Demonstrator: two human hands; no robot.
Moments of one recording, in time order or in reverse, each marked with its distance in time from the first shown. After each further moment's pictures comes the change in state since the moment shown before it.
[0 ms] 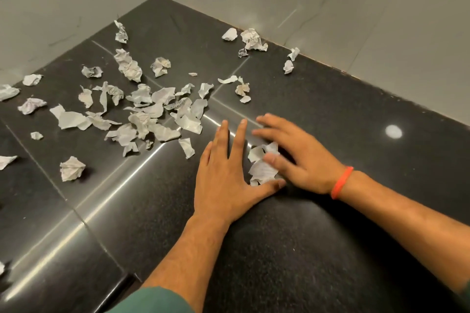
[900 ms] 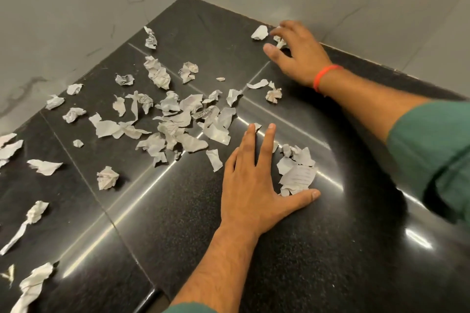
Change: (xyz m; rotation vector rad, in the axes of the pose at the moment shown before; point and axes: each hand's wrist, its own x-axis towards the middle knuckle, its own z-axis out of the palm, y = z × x) left_hand 0.017 0.000 -0.006 0.031 -0.028 -0.062; right_hand 0.205 0.094 -0.017 -0.141 0.205 0.214
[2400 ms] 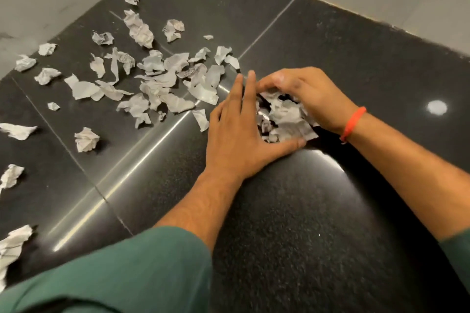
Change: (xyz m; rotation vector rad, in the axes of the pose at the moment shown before) left_hand 0.011 -0.009 0.008 -0.006 0.002 -0.023; right_hand -0.160 -0.052 -0.014 0.617 -0.233 0.053
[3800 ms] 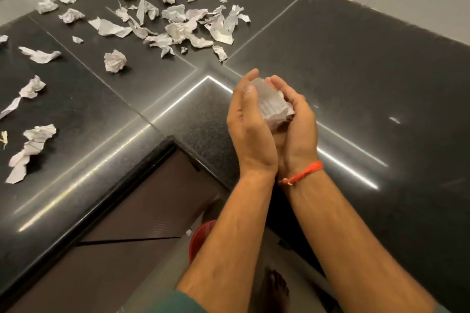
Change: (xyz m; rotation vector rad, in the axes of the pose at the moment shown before) left_hand -0.168 0.036 -0.011 -1.522 0.444 -0.333; right_hand -0.150 -0.071 0.173 1.378 0.600 0.312
